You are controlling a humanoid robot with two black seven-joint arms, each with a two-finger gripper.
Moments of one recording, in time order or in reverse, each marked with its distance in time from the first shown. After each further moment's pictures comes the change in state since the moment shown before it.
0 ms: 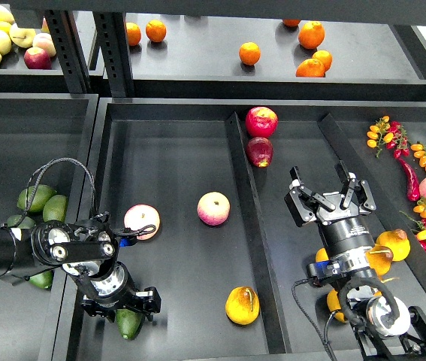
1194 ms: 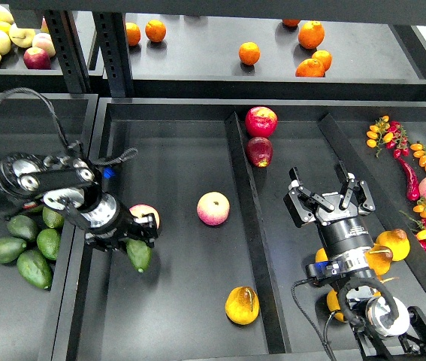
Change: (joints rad) left arm -0.226 0.277 -0.131 -0.057 -0.111 0.000 0.000; right arm 0.003 0.000 -0.004 -0.003 -0.001 0.001 0.000
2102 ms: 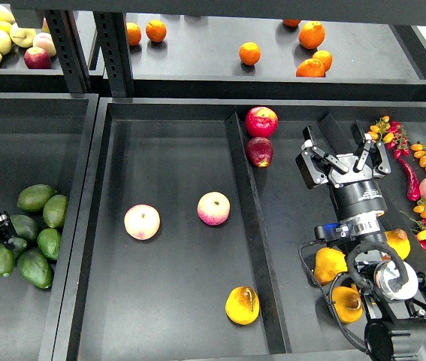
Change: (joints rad) left arm 0.239 0.347 -0.015 -0.005 0.065 0.000 0.000; right arm 0.165 0.000 0.077 -0.009 0.001 -0.044 -0.004
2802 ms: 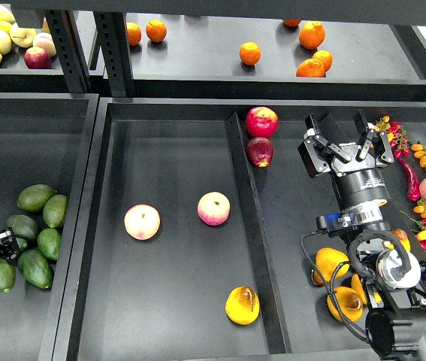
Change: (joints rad) left arm 0.009 -0.026 0.001 0.006 0.068 0.000 0.000; right arm 0.009 0.000 0.001 0.000 0.000 -0.005 0.000
